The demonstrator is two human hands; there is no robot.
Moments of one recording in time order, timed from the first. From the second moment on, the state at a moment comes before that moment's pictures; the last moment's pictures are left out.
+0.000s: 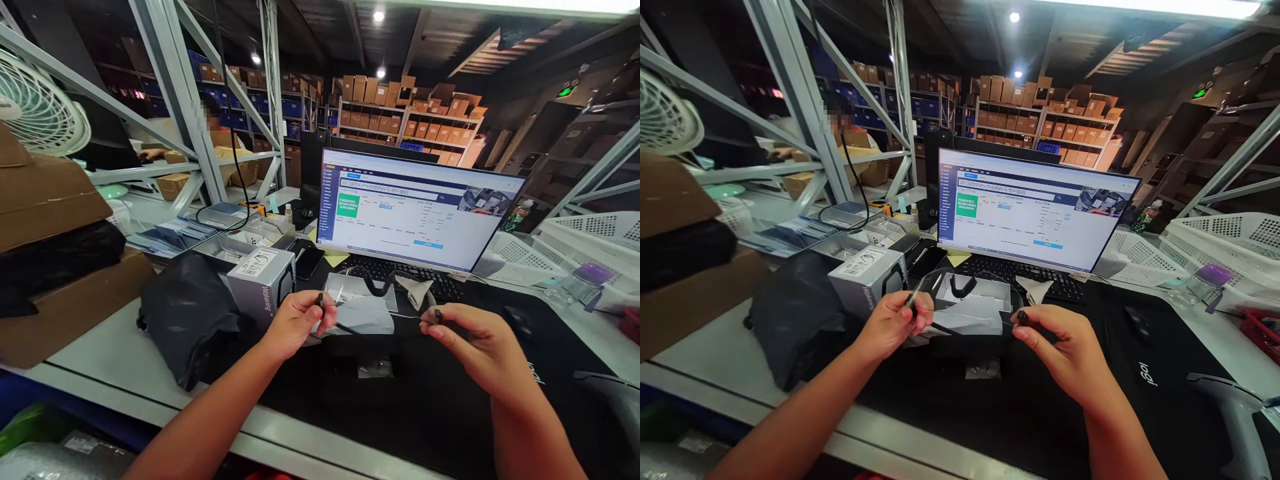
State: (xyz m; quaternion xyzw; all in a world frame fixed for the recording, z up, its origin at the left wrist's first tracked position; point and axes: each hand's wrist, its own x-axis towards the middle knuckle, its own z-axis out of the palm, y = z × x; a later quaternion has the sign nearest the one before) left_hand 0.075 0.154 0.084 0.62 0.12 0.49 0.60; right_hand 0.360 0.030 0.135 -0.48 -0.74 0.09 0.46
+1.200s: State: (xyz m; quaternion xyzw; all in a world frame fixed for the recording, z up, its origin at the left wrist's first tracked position) left_hand 0.098 0.146 0.139 0.85 0.18 0.41 0.27; right_hand 0.367 0.058 0.121 -0.48 -0.74 -0.17 0.44
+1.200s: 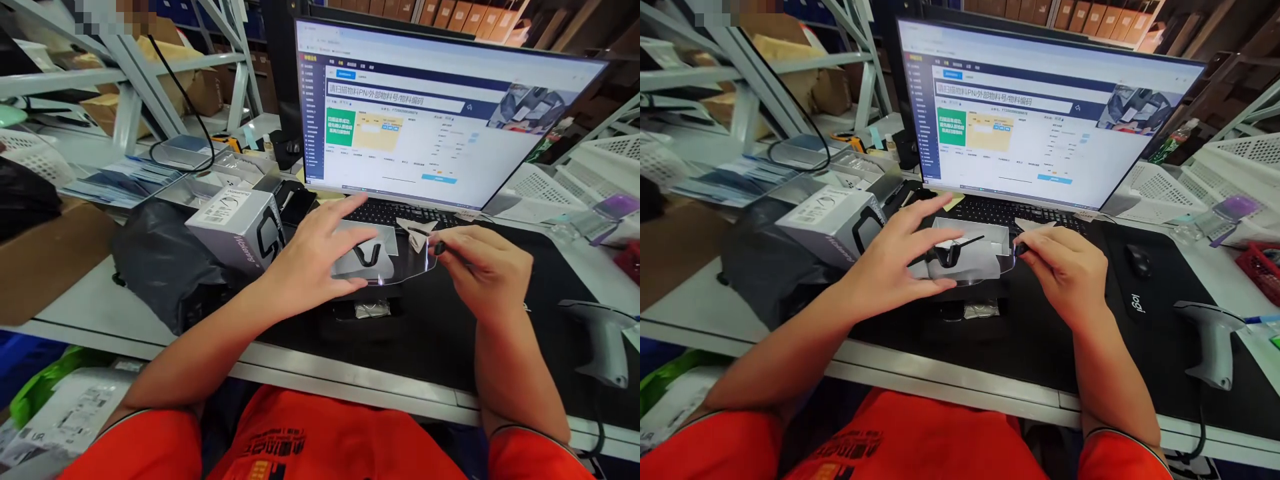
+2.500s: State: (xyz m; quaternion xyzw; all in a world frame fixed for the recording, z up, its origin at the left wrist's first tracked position) left_hand 0.124 0.174 0.142 0.88 0.11 0.46 0.03; right_hand 0.325 0.052 0.110 -0.45 -0.82 0.34 0.00
